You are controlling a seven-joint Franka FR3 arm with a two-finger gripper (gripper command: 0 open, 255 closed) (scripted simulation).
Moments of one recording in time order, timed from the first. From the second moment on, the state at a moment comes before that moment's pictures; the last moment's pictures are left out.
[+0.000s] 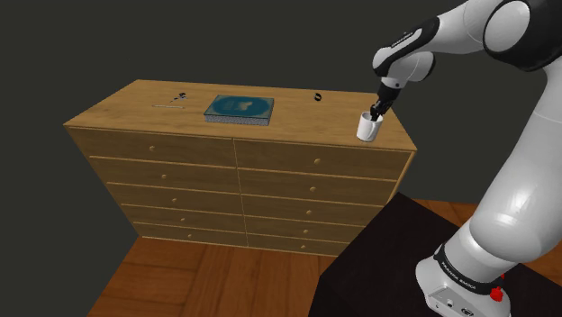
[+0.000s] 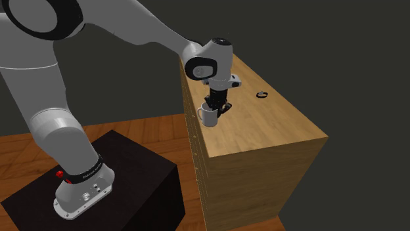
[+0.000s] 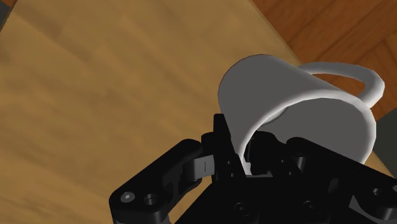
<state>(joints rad) -0.18 0.19 -0.50 -2.07 0.26 2.27 -0.76</state>
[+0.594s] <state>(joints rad) -0.17 0.13 -0.51 -2.01 0.21 2.16 -0.72</state>
